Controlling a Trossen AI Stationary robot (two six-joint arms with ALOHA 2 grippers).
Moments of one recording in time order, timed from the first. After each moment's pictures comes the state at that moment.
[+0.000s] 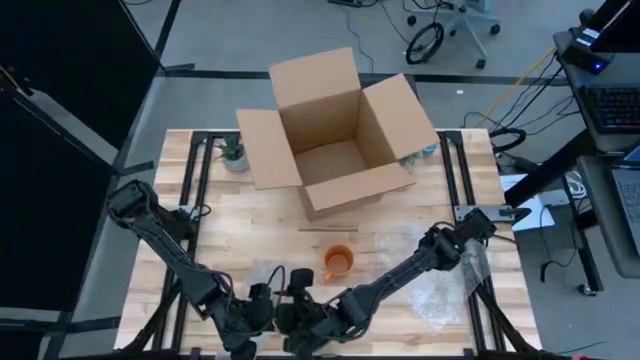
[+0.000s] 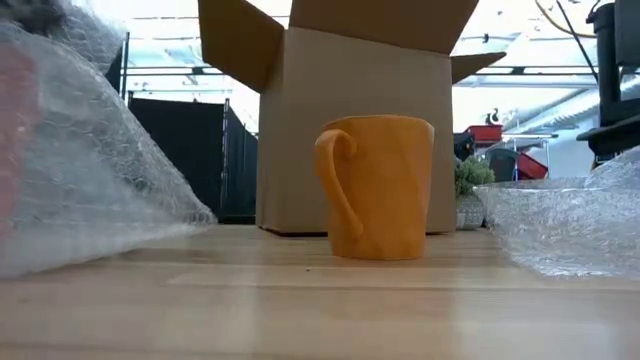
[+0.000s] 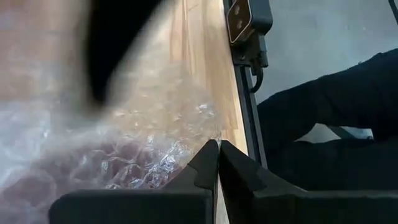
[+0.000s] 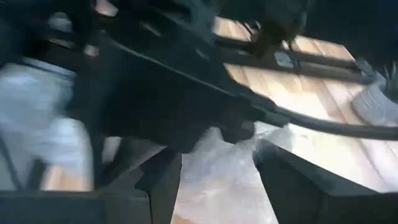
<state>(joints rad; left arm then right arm) -0.82 1.65 1.02 -0.25 -0.21 -0.72 0.52 2.45 2.35 -0.63 0.70 0.24</state>
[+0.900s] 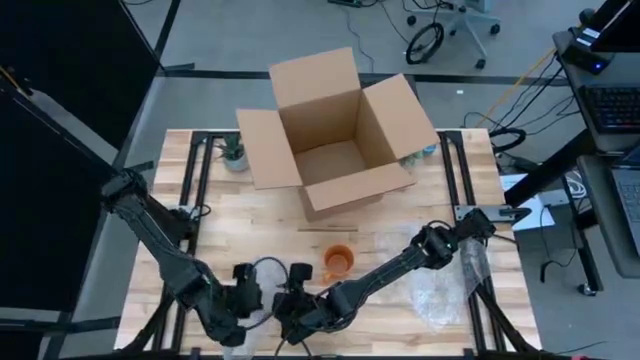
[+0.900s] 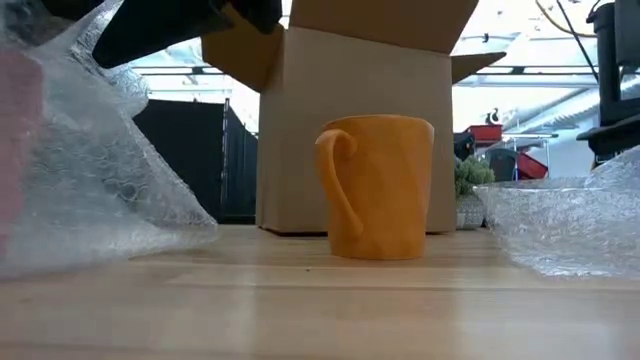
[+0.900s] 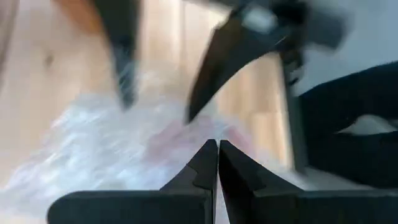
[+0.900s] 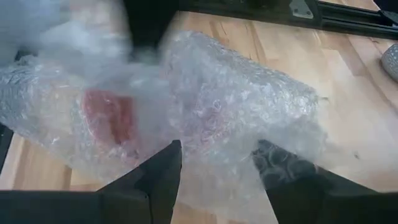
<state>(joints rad) -0.84 1.51 1.17 -0.77 -0.34 -0.76 0.50 2.48 2.28 -0.64 0.62 0.31</state>
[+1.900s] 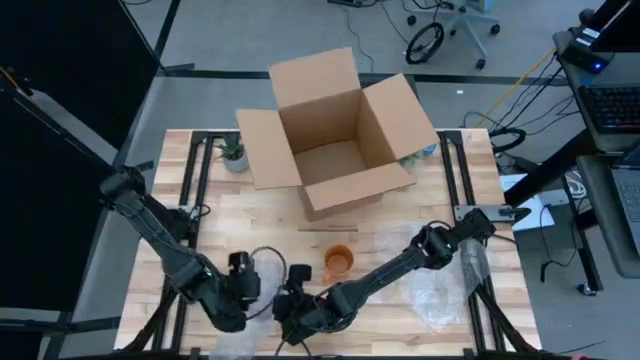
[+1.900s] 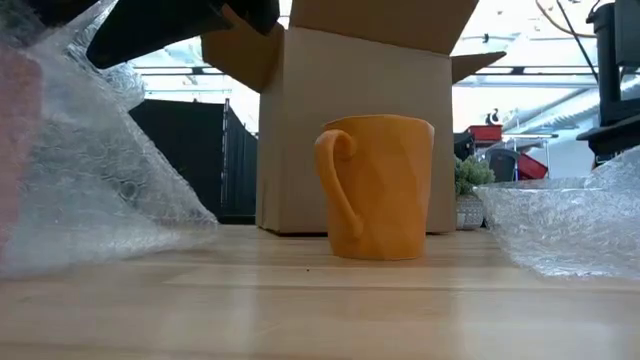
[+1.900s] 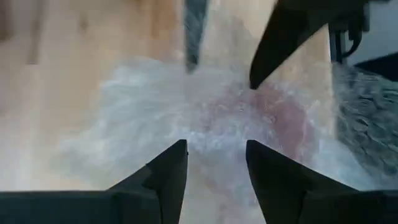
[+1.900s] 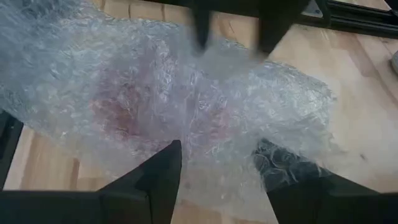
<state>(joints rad) -0.78 1.50 1.11 -0.77 -0.28 -0.75 0.50 2.48 2.28 -0.64 0.60 0.30</state>
